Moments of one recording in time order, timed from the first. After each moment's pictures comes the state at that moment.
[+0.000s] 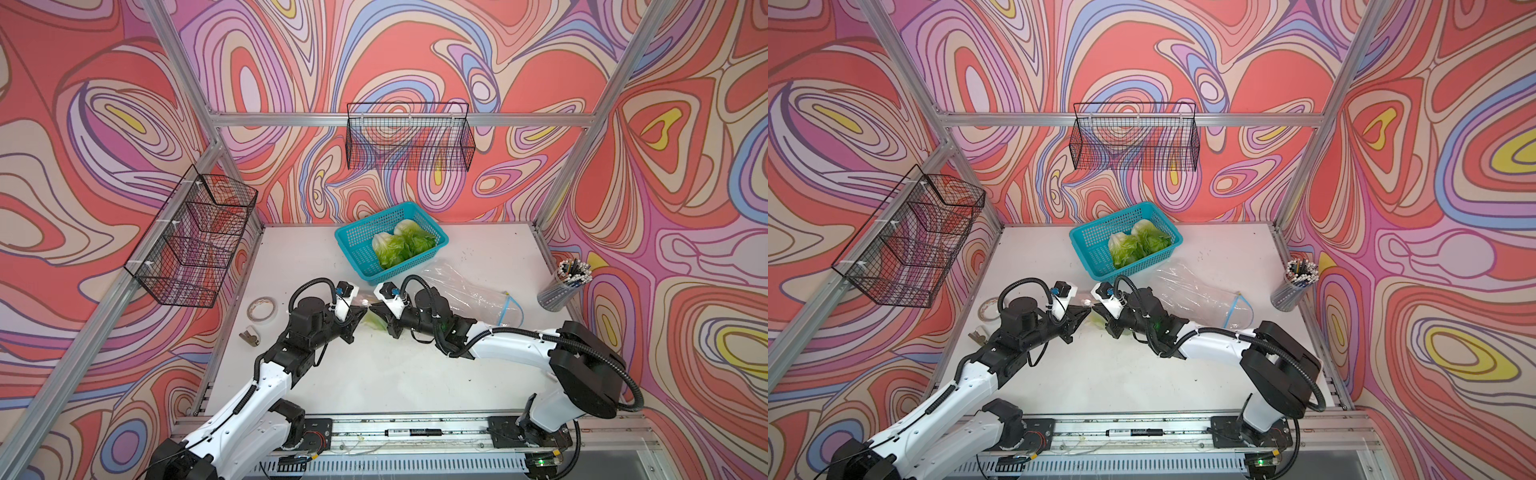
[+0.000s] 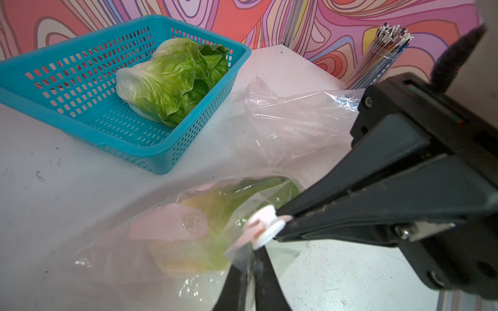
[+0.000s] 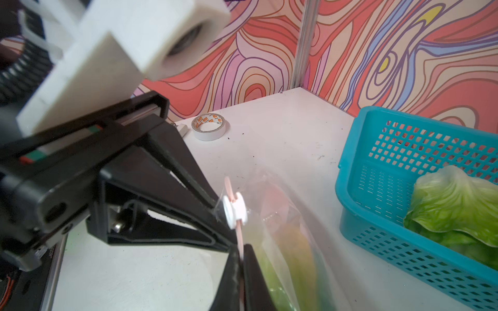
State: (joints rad) left arm -0.40 0.88 0.46 0.01 0.38 -0.05; right arm 0.91 1.59 0.86 0.47 -0.19 -0.07
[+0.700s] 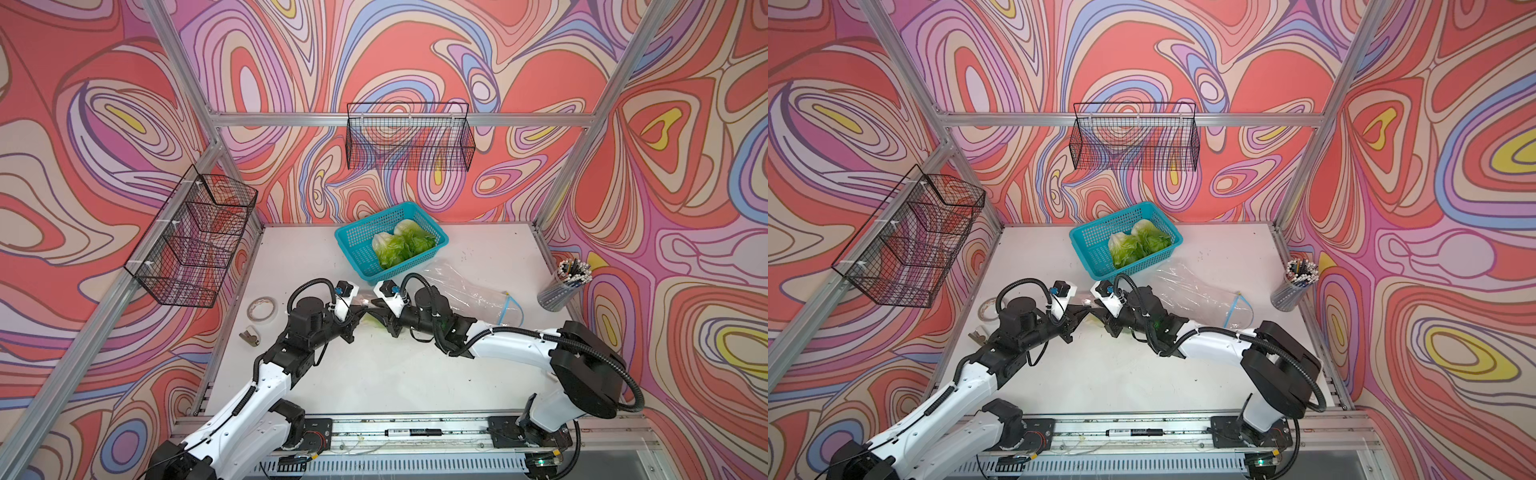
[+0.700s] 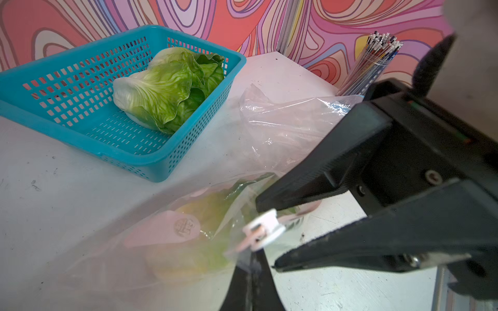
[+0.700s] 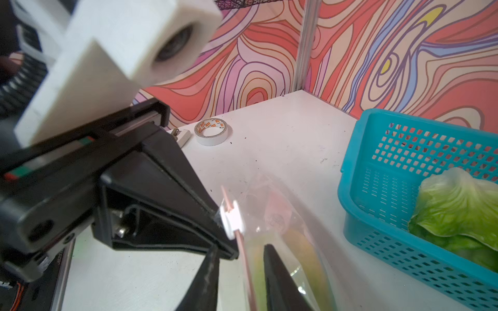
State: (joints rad) left arm -0.40 0.87 0.46 0.03 0.39 -0.06; right arm 0.91 1.59 0.87 0.47 -0.21 -0.04
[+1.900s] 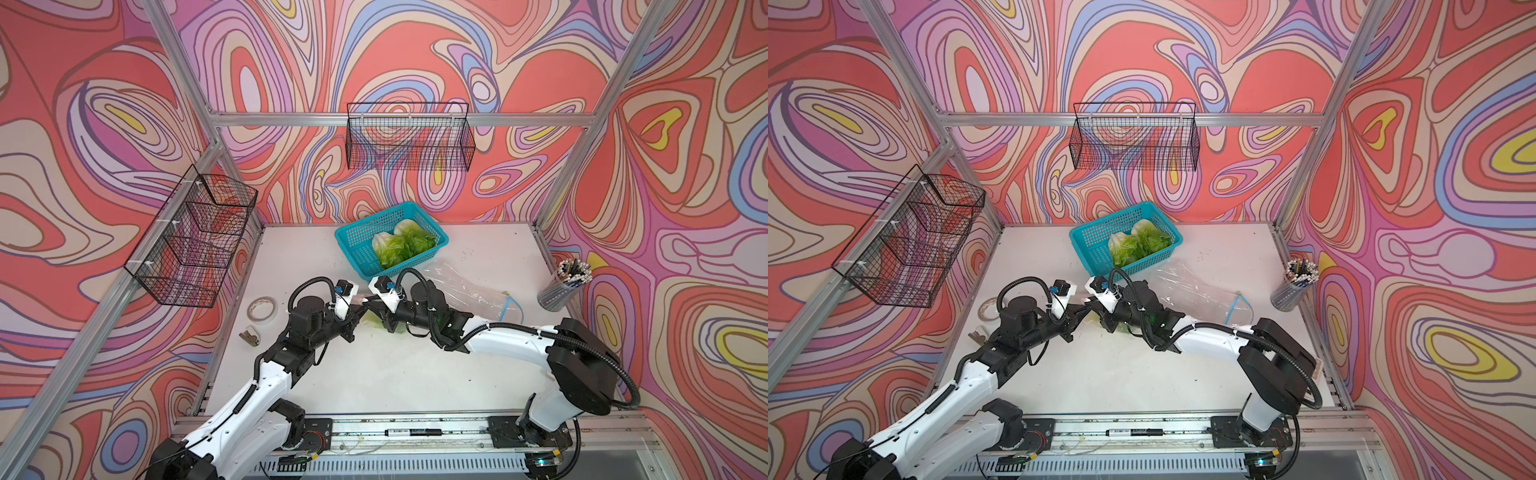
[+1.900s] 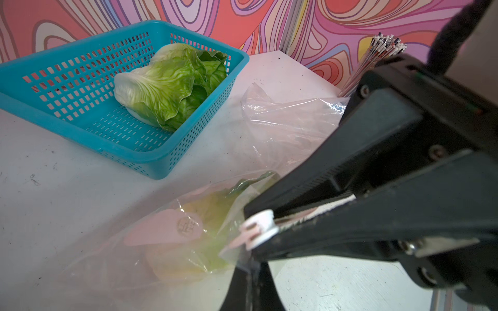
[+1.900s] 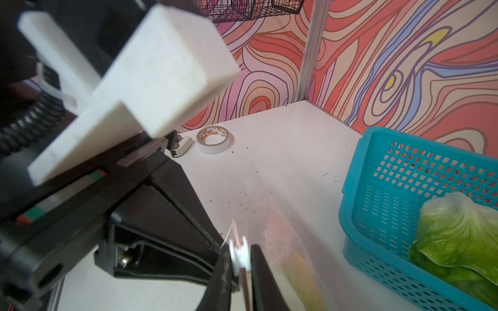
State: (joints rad) left arm -0.40 0.89 0.47 0.03 0.38 -0.08; right arm 0.90 1.62 0.95 0.44 -0.23 -0.09
